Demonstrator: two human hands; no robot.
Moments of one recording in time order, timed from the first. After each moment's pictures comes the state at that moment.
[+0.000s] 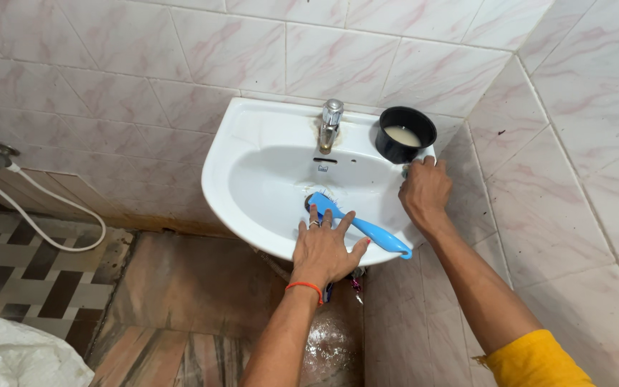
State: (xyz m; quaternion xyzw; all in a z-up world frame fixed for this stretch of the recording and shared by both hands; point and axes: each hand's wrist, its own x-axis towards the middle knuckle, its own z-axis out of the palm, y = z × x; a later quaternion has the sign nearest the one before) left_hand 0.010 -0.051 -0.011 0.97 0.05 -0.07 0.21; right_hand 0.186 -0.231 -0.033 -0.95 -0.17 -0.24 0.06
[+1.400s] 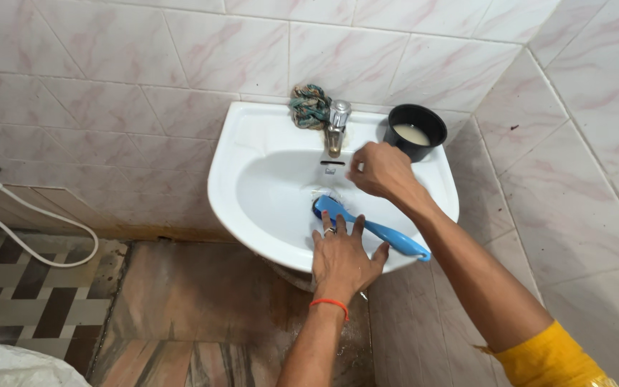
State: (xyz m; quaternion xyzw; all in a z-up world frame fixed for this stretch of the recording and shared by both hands) left_hand 0.011 -0.048 -0.003 0.97 0.05 -0.08 0.21; right_hand 0.165 -0.116 0.053 -0.96 -0.23 0.02 0.16
